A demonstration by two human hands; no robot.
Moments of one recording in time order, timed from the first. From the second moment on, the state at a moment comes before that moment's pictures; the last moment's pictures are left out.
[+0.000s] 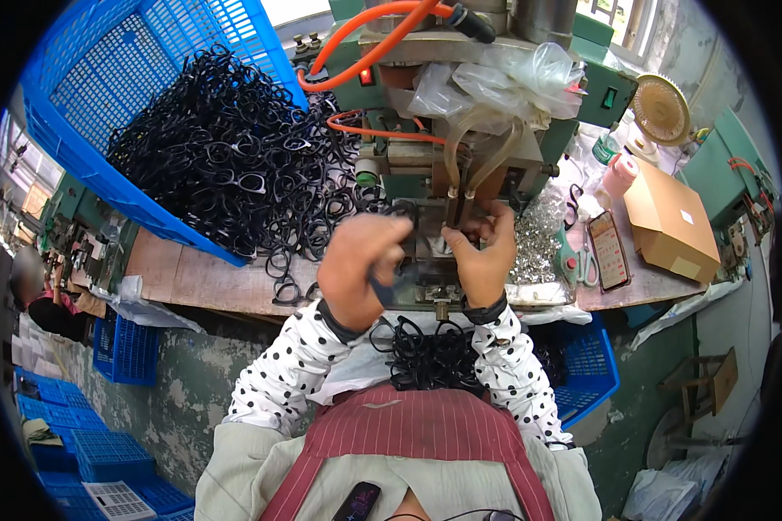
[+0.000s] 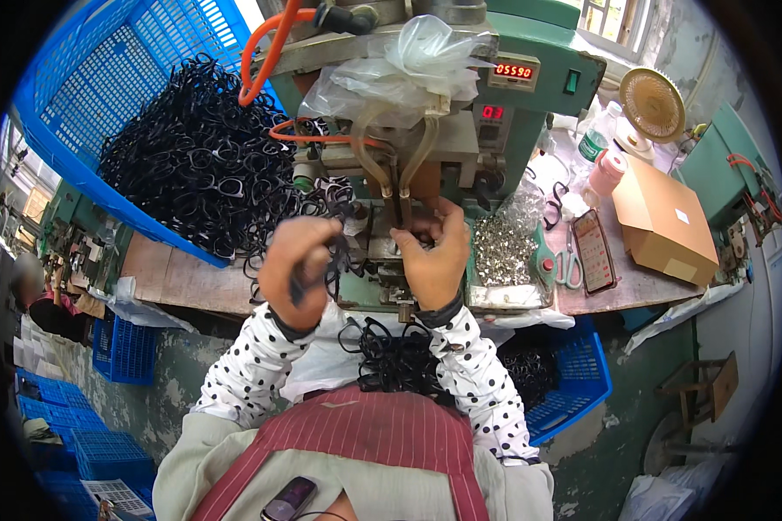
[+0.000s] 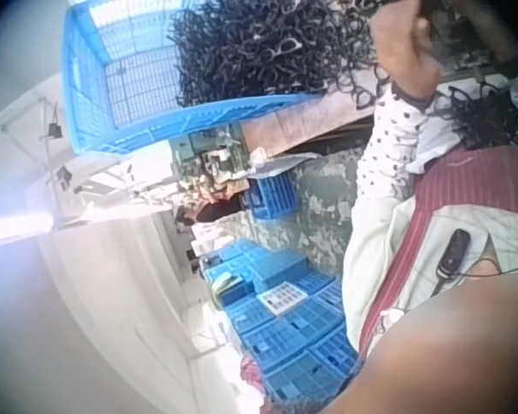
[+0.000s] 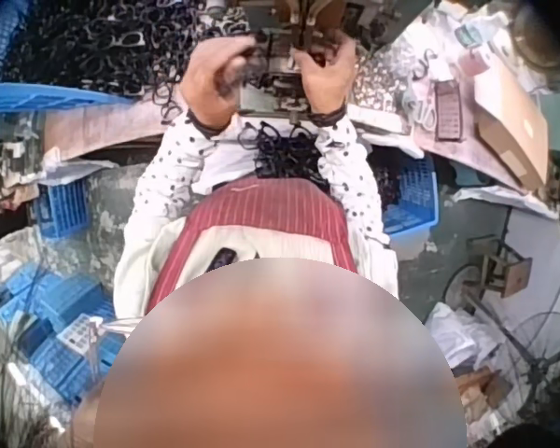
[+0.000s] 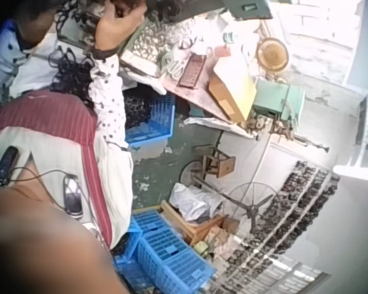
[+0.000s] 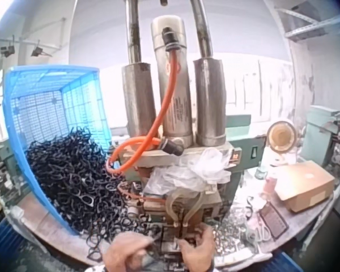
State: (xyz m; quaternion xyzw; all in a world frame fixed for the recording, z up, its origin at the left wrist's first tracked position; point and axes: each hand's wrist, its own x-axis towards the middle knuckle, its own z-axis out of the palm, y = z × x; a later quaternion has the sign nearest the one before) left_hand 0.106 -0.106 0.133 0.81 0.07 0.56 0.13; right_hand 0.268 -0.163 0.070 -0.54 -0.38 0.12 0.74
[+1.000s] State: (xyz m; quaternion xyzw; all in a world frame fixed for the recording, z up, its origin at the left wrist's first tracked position) left_hand 0.110 -0.090 0.162 0.65 0.20 0.53 0.51; right_hand 0.252 -0.164 0.053 -0.46 -0.30 0.13 0.82
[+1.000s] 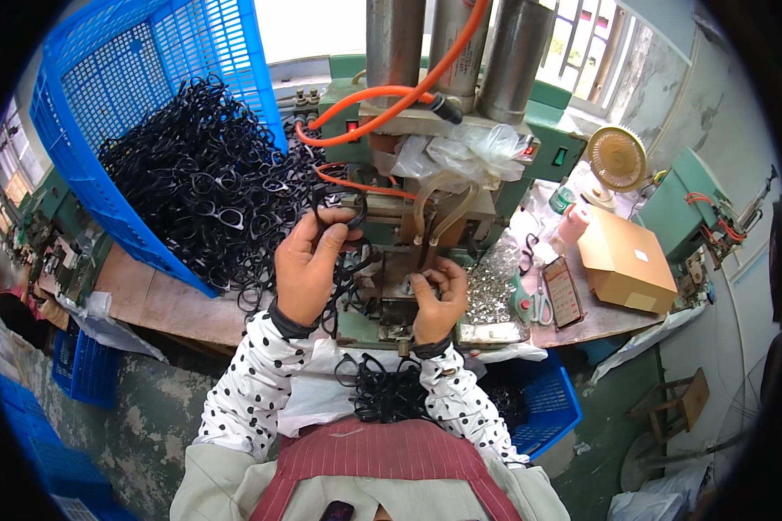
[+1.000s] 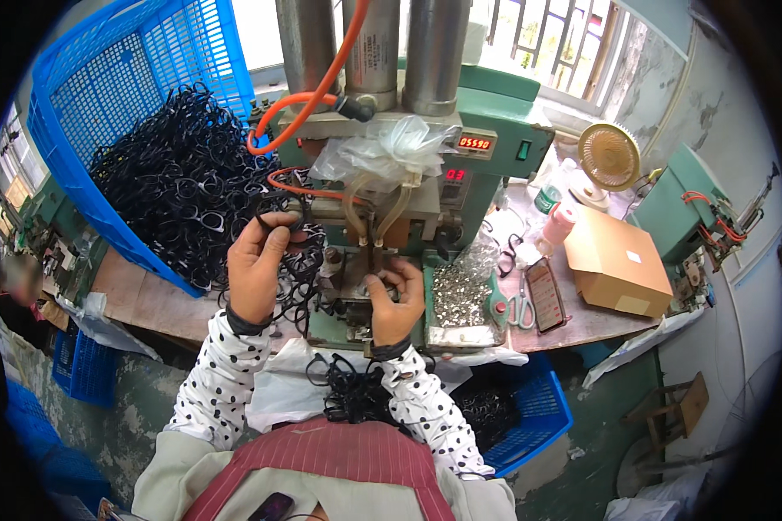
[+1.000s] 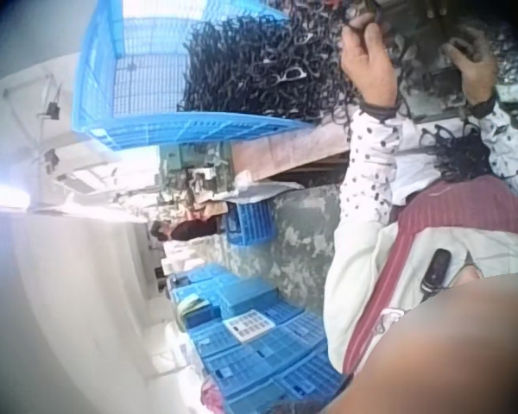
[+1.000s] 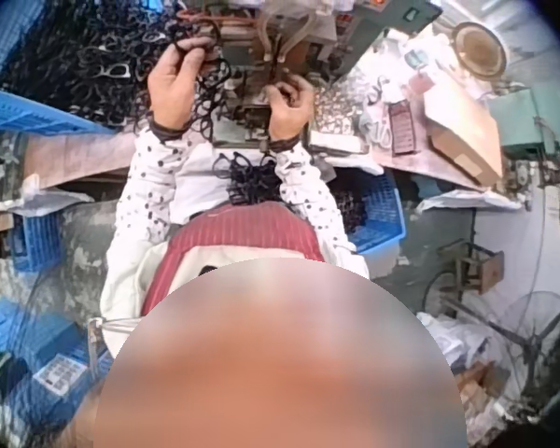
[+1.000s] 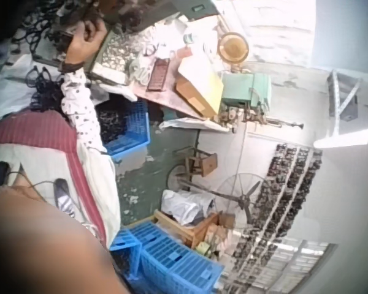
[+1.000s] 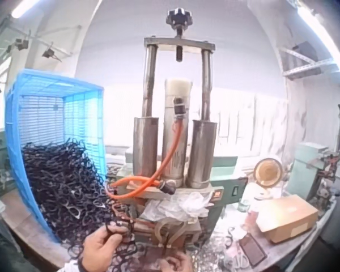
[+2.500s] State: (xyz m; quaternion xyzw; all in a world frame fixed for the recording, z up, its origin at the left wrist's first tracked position) left_hand 0.093 -0.122 0.054 0.64 0.29 0.22 0.68; right_hand 0.395 -0.237 -0.016 -0.80 -0.30 -0.06 0.51
